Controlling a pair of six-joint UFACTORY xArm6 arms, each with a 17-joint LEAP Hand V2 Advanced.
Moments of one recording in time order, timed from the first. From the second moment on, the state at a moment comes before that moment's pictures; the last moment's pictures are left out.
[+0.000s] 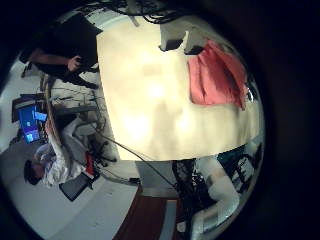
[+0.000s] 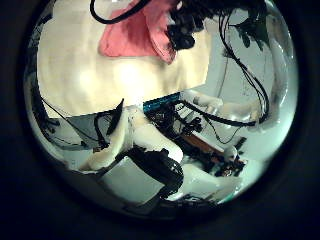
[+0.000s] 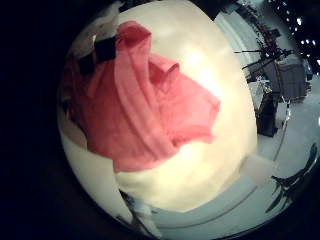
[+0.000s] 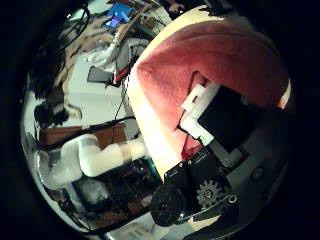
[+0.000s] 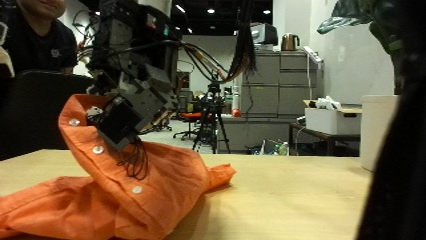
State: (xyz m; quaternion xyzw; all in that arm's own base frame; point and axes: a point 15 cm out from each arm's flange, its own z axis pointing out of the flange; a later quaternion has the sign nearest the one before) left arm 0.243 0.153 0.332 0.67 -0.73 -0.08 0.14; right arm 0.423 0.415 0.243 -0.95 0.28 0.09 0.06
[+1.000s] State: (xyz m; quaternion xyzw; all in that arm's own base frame) left arm 0.249 0.066 0.365 0.64 -0.76 -0.08 0.08; right arm 0.323 0.175 0.423 -0.88 0.46 0.08 -0.02
